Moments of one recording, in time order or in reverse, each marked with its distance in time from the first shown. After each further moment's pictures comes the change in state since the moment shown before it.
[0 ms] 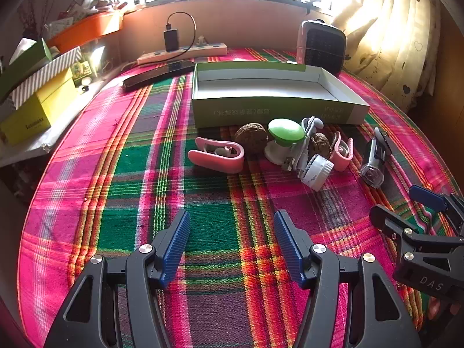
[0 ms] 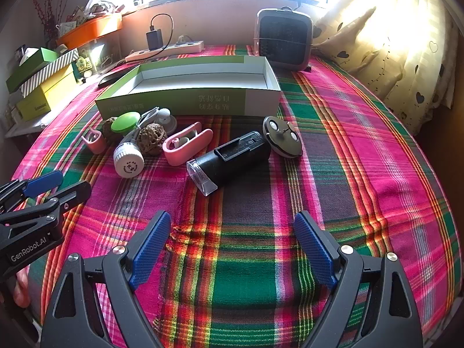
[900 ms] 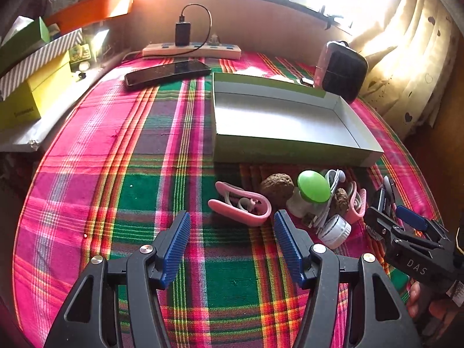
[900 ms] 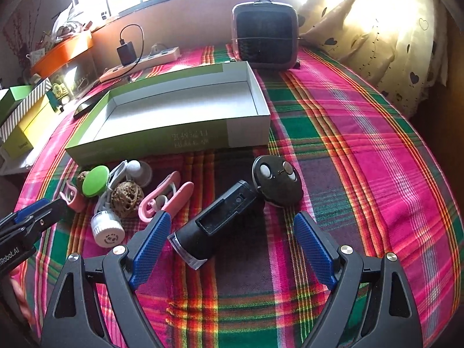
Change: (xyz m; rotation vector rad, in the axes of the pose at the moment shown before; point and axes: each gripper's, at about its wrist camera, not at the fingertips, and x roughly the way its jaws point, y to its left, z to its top) left arm 0.019 0.035 0.045 -0.120 0.036 -0.076; right arm 0.026 -0.009 0.042 0.122 0.030 -0.021
